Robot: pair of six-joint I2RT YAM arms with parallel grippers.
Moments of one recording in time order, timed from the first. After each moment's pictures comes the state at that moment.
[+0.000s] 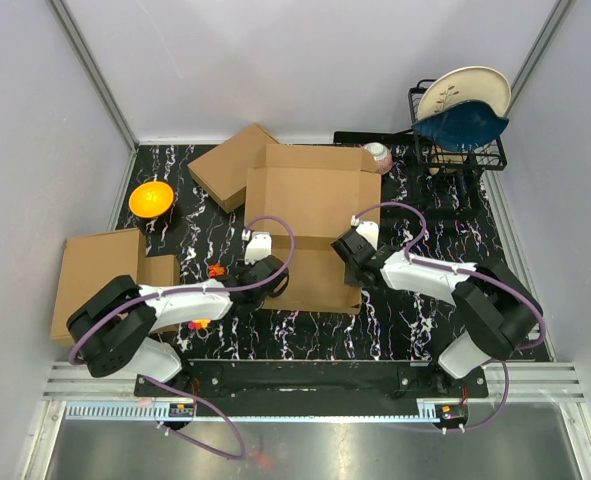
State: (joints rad) left arm -0.89 1.42 0.60 -0.13 -0.65 -0.66; right arm 0.74 1.57 0.82 -0.35 0.37 0.70
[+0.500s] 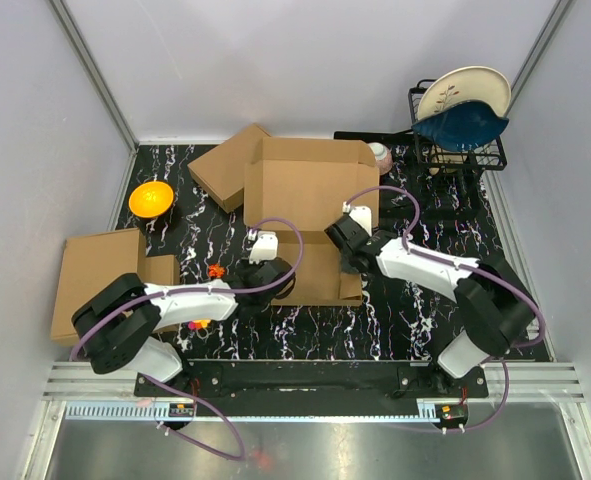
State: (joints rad) left arm -0.94 1.45 0.63 -0.11 -0.74 -0.62; right arm 0.74 1.57 0.97 -0.47 0.42 0.61
